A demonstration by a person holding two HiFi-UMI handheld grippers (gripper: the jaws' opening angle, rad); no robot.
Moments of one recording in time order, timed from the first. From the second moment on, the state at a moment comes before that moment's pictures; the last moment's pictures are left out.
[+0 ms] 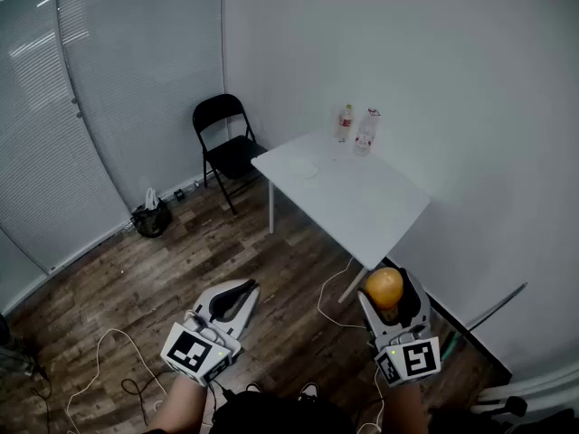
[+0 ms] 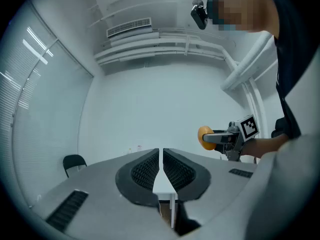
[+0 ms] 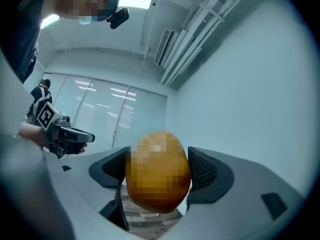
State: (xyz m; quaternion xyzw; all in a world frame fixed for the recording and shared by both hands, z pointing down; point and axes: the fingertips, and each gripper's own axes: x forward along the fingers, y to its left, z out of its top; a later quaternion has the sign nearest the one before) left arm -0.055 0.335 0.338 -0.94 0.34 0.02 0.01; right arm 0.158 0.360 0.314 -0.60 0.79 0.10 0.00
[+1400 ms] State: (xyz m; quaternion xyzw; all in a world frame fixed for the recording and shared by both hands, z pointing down) left arm -0.142 0.327 0.364 -0.95 0.31 0.01 0.00; right arm 0.048 0.340 0.346 -0.57 0.81 0.09 -0.02
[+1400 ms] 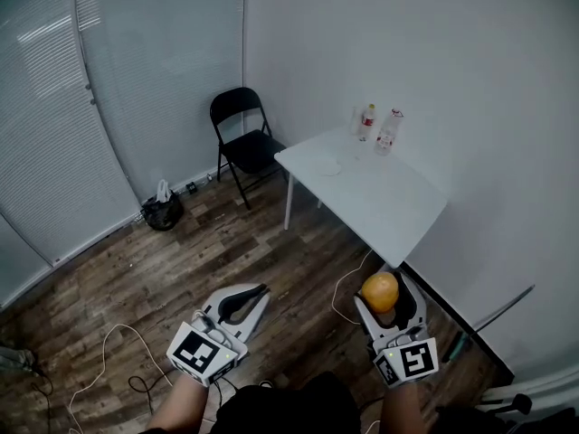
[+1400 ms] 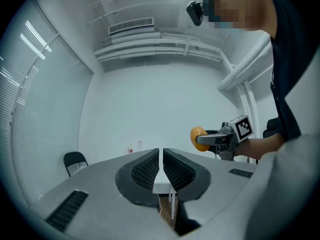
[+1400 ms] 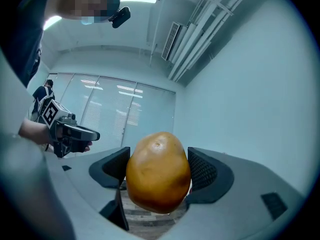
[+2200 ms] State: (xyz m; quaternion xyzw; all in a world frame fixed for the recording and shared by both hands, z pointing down) left arm -0.133 0.167 0.385 -0.93 0.36 -0.01 -0.01; right arm 0.070 0.168 0.368 -0.55 0.83 0.09 -0.03
